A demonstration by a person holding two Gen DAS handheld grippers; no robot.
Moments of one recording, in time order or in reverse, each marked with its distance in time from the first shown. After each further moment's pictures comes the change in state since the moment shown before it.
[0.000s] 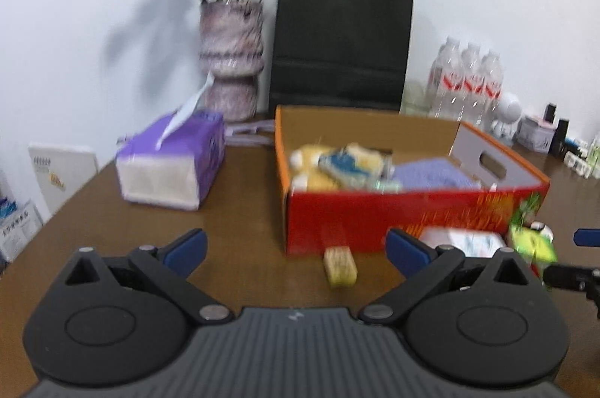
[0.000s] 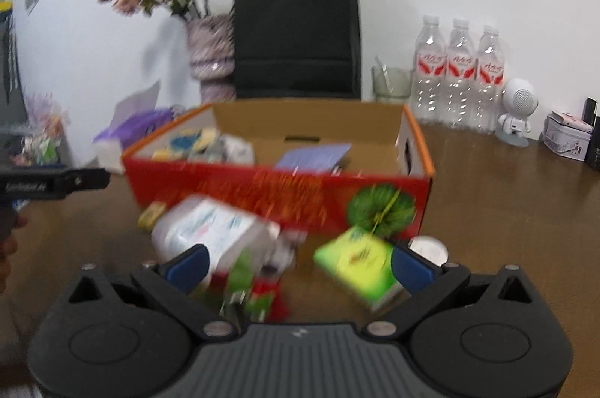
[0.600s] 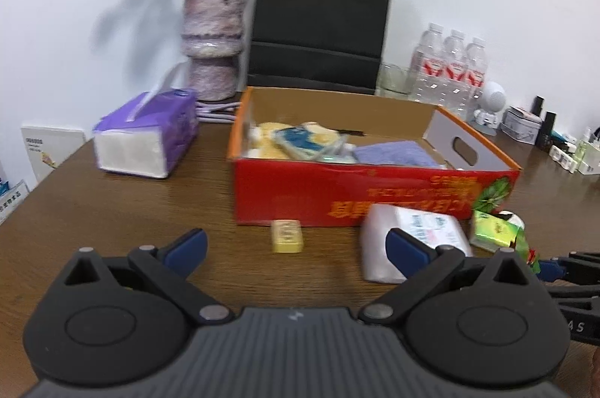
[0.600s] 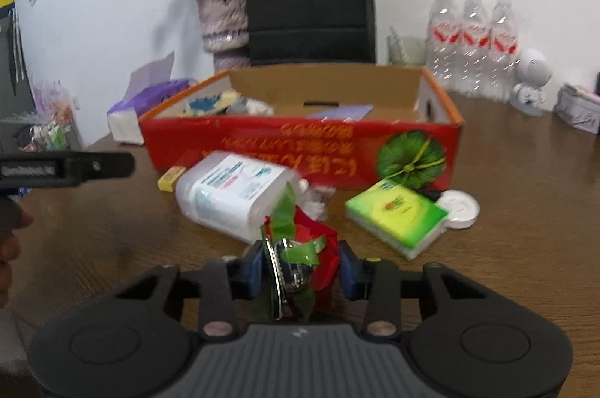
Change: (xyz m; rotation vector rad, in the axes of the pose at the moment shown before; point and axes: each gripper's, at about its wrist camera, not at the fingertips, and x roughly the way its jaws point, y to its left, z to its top) left arm -0.008 -0.050 -0.007 -0.009 0.036 -0.039; right arm 0.000 0.011 -0.020 0.035 0.047 0.030
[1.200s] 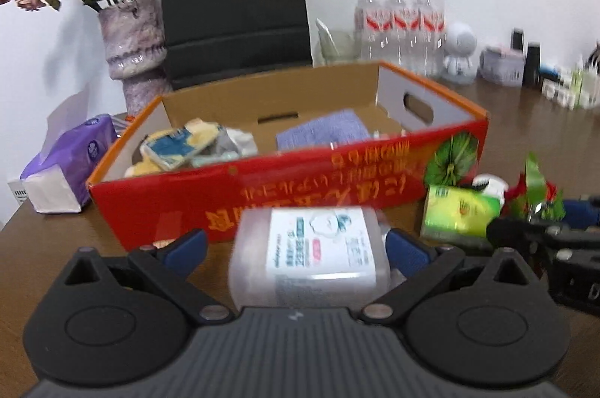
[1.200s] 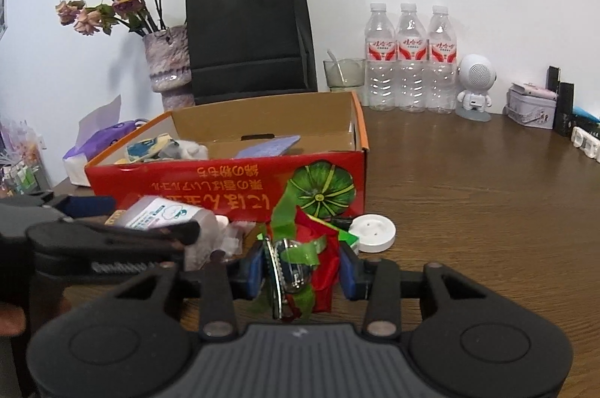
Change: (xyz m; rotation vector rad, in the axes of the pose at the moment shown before) left arm 0.058 -0.101 -0.013 0.224 0.051 0.044; right arm -0.008 -0.049 0.006 0.085 -0.075 -0.088
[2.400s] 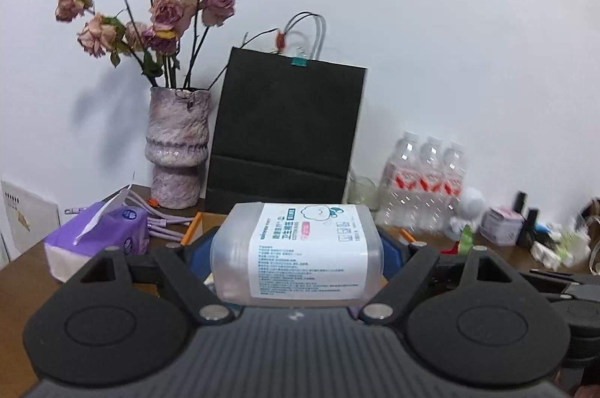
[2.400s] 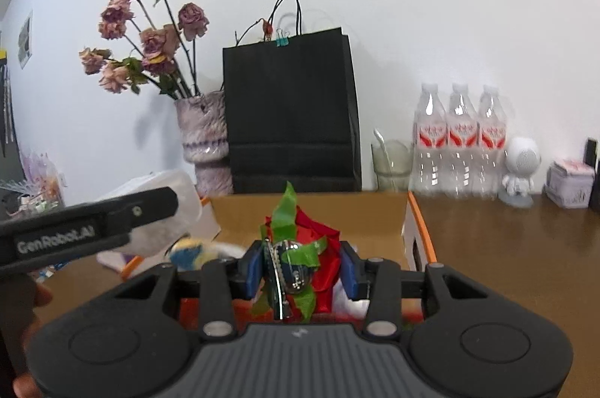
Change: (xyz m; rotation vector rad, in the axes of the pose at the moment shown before) left arm -0.043 0.085 0.081 -0.303 -0.337 -0.048; right arm 0.018 0.053 0.099 -0.041 -0.166 0.056
